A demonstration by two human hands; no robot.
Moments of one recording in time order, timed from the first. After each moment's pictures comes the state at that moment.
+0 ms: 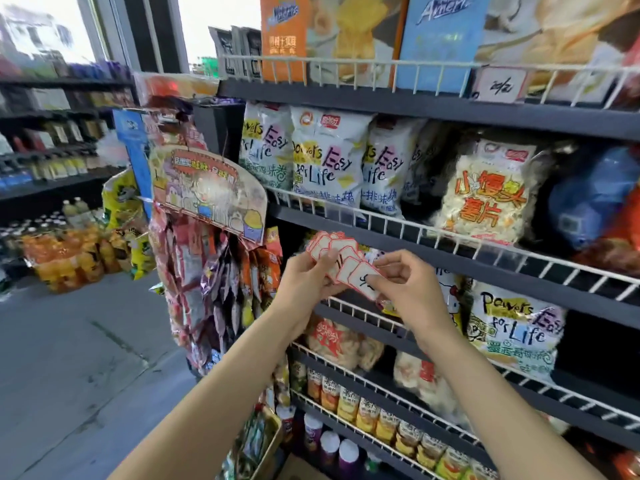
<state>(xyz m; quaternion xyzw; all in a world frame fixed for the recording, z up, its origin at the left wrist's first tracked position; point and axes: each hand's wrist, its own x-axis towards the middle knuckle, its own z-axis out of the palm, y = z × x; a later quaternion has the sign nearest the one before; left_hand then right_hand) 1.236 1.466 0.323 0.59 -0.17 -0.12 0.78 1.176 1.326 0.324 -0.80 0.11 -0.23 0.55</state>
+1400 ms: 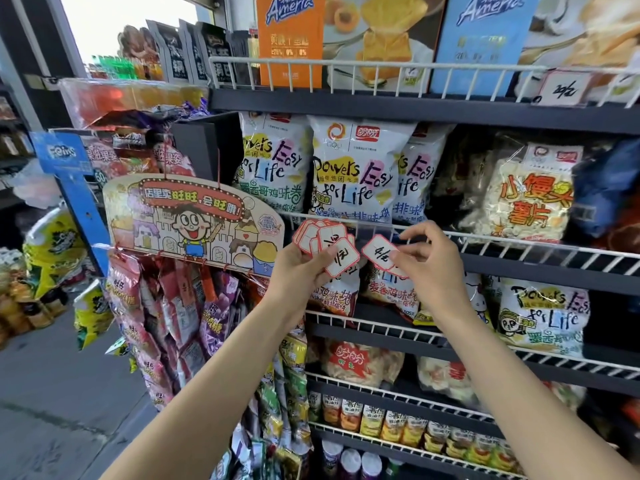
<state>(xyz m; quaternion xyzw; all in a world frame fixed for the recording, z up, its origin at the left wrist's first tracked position) 1.362 1.545 0.351 0.54 -0.24 -0.21 0.78 1.269 1.399 0.352 -0.80 0.20 -0.38 0.43</state>
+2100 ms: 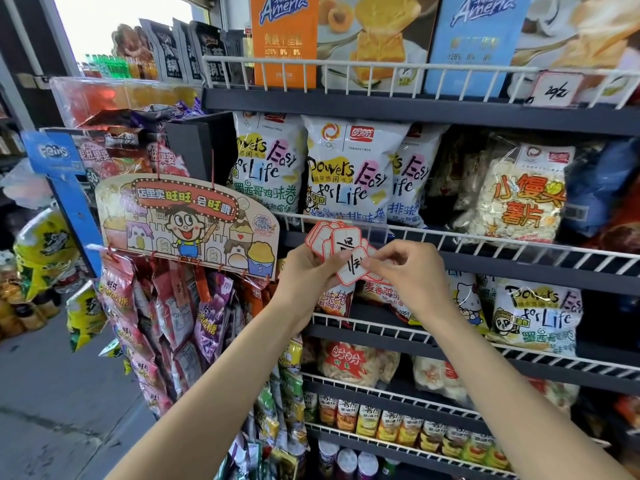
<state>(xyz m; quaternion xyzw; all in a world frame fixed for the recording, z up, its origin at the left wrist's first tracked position) 1.362 1.531 0.341 0.53 -0.27 -0.23 0.77 1.272 1.410 0.354 -0.83 0.19 -0.33 0.40</state>
